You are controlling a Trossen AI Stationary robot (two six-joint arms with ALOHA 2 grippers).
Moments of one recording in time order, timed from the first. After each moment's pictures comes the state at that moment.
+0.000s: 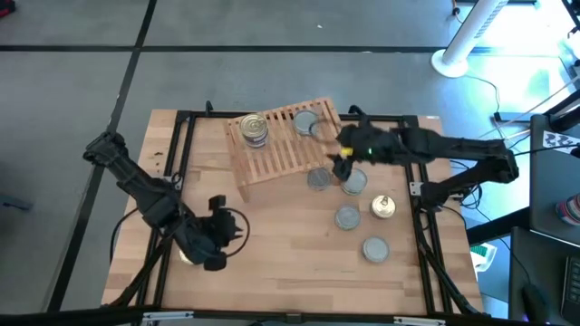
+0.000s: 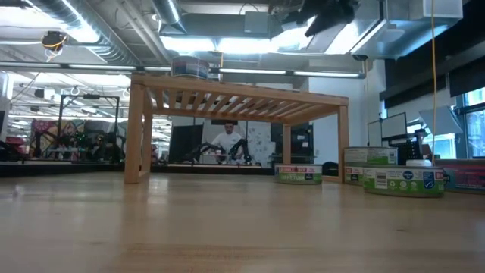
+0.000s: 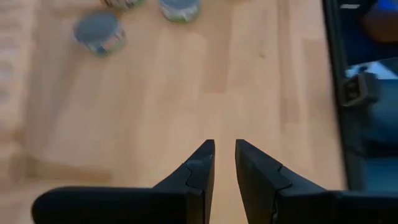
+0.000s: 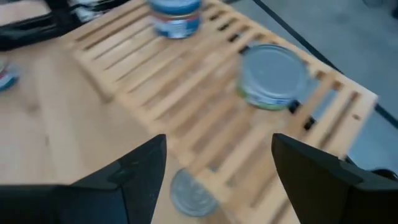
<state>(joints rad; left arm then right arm) -0.70 1.35 1.23 -0.90 -0.51 -0.70 -0.01 1.32 1.41 -0.82 0.38 0.28</state>
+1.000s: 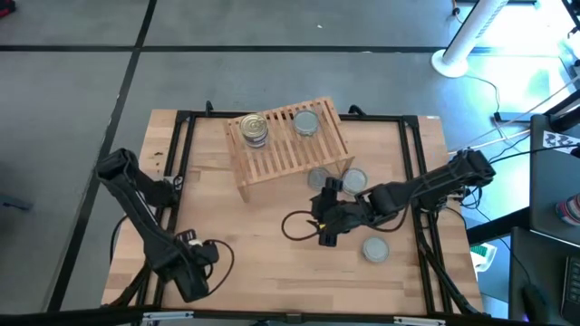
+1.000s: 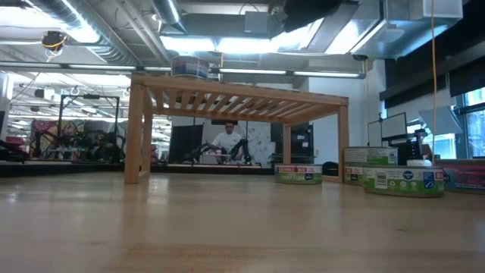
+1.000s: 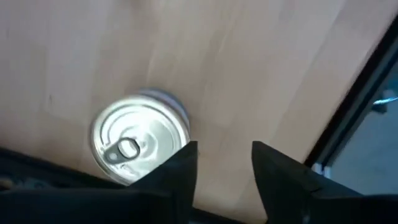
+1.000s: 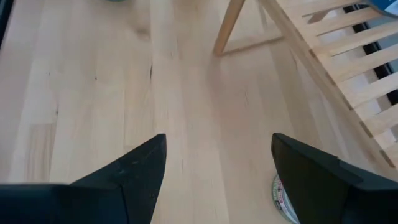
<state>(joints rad) -0.92 1.61 1.23 -1.15 -0.02 -1.31 0.38 1.60 1.41 -0.69 0.43 0.28</state>
